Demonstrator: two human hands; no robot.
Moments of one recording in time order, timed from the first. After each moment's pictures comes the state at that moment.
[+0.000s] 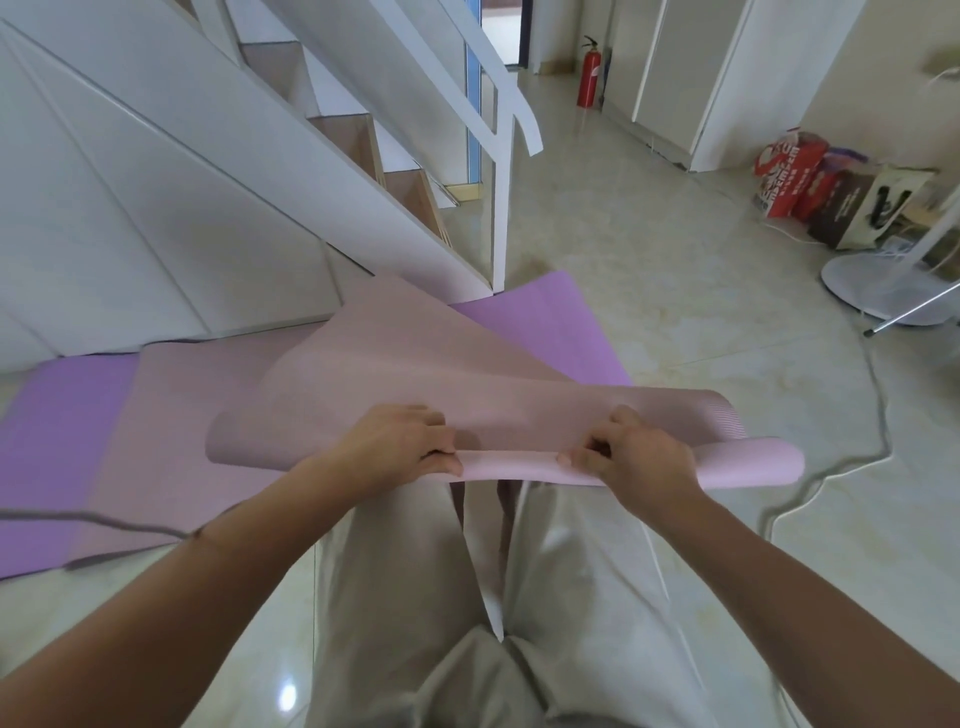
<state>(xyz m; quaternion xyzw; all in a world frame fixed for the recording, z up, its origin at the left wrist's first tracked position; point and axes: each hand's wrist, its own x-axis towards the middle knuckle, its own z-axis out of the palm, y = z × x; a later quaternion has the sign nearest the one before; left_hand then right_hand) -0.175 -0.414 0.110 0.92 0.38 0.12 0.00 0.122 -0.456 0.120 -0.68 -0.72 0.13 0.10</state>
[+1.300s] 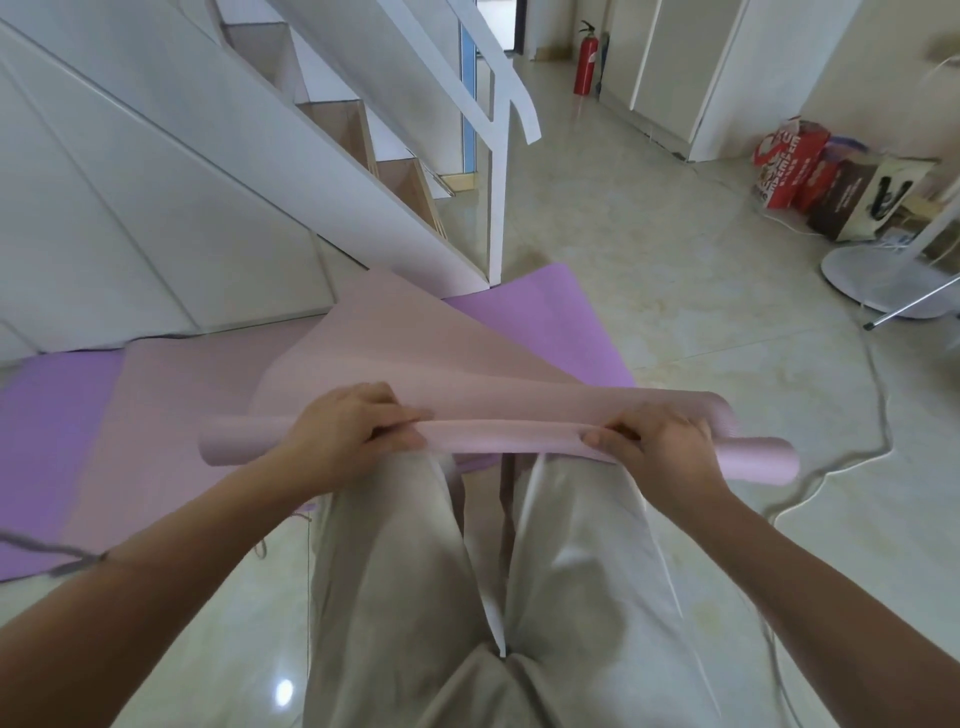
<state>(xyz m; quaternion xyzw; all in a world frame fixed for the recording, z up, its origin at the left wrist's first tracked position) -0.213 -0.405 0.120 0.88 0.45 0.17 0.06 0.139 -0.442 0.111 -0.67 -0.71 0.09 0.22</state>
